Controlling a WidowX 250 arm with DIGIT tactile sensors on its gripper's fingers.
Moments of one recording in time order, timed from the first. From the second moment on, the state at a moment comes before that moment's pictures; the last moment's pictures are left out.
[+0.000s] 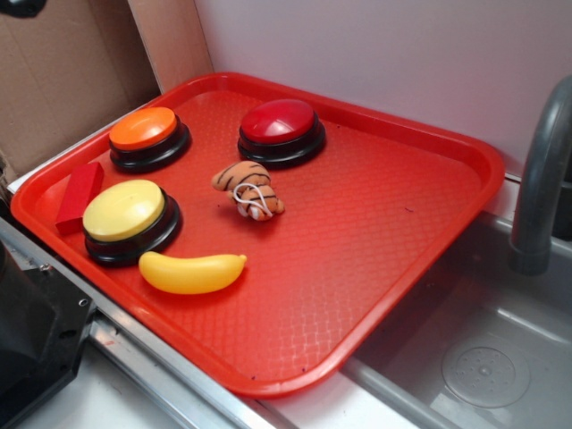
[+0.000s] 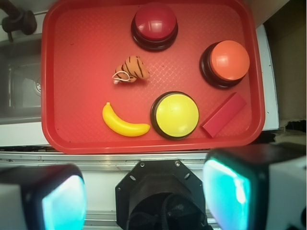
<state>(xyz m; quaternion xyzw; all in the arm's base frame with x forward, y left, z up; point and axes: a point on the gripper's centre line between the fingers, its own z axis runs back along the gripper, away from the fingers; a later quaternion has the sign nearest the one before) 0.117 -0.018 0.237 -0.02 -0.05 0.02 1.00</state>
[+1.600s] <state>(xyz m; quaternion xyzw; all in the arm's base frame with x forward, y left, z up) 0.242 -0.031 0.075 0.01 -0.12 0.47 0.88</state>
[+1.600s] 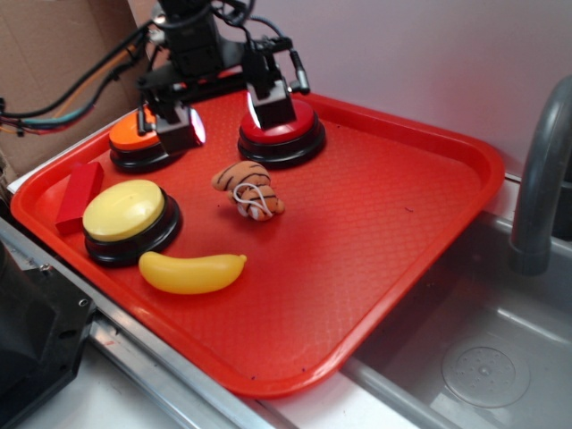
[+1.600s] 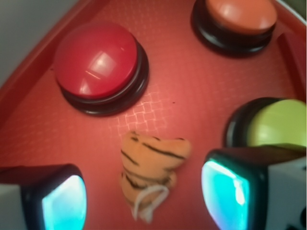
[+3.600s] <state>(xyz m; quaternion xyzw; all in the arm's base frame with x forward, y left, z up) 0.206 -0.004 0.187 -0.03 -0.02 0.14 0.99</state>
